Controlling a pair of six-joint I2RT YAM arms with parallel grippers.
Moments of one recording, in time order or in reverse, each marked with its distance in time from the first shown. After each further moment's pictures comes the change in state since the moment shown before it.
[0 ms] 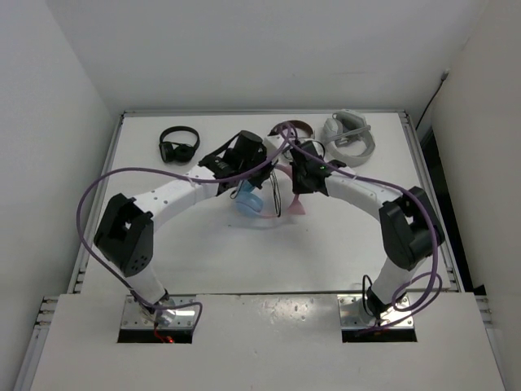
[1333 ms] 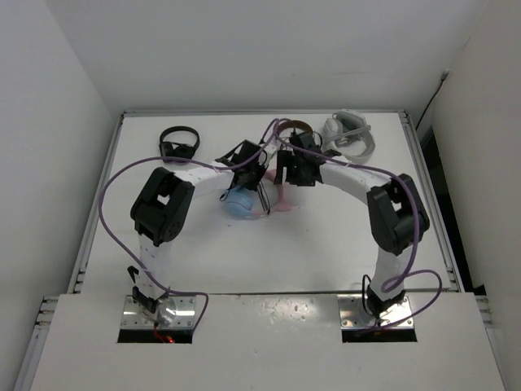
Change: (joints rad) left arm 0.113 0.367 0.042 0.098 -0.133 -0.105; right arm -0.048 0.172 0.142 0.019 -0.167 0.077
